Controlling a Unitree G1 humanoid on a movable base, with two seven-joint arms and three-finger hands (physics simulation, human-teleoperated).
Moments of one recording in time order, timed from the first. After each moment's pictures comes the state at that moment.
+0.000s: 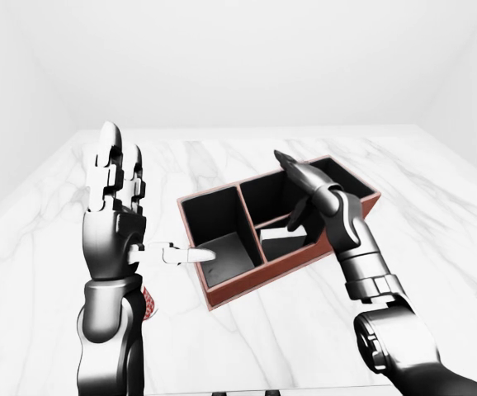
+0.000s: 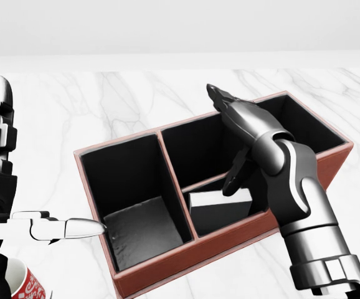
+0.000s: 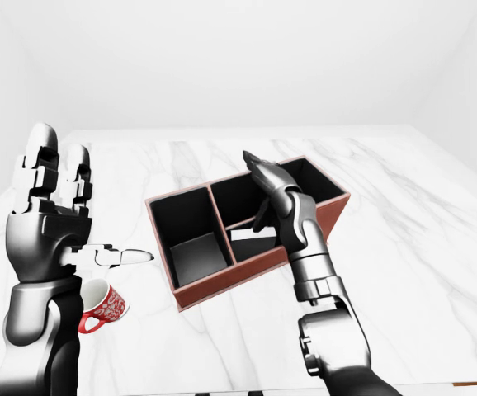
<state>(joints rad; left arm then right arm) -0.03 0.04 0.10 -0.67 -0.05 0.09 -0.07 -0.75 -0.19 0.01 0.47 -0.91 0.09 0.43</state>
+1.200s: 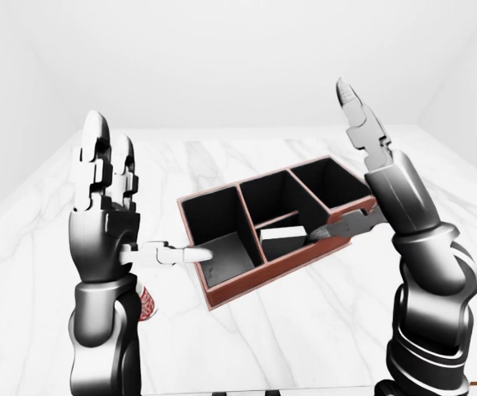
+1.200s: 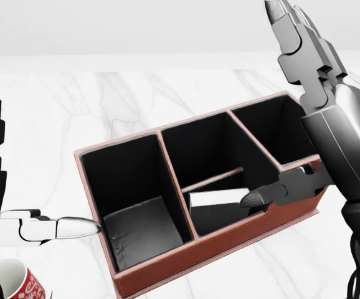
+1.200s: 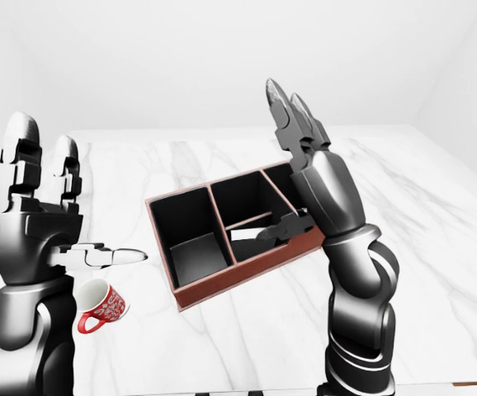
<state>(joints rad) -0.04 0.05 0.11 -0.71 -0.07 0.09 -0.07 -0.32 -0.18 -0.15 -0.65 -0.56 0.09 0.47</state>
